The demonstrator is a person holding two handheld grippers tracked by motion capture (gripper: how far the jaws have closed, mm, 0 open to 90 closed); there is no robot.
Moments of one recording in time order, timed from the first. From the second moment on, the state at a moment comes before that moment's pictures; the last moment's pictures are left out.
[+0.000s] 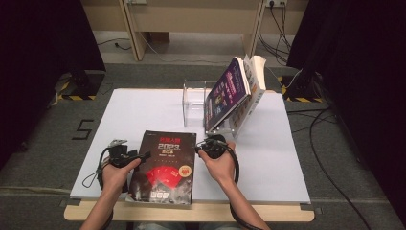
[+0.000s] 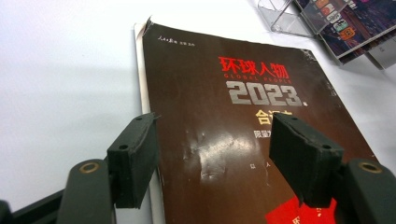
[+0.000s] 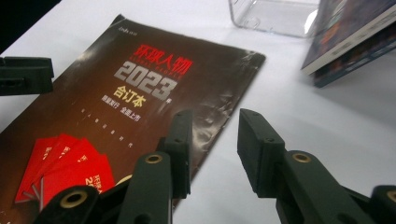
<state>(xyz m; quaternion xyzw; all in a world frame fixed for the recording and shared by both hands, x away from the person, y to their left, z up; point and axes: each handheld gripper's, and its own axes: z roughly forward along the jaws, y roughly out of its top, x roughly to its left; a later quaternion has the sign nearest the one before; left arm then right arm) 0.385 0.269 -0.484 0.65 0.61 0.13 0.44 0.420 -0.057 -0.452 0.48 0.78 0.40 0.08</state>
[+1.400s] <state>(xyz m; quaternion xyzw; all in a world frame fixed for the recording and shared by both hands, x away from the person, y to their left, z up) 0.382 0.272 -0.485 0.64 0.64 0.11 0.42 0.421 -0.038 -0.481 0.50 0.79 0.35 0.04</state>
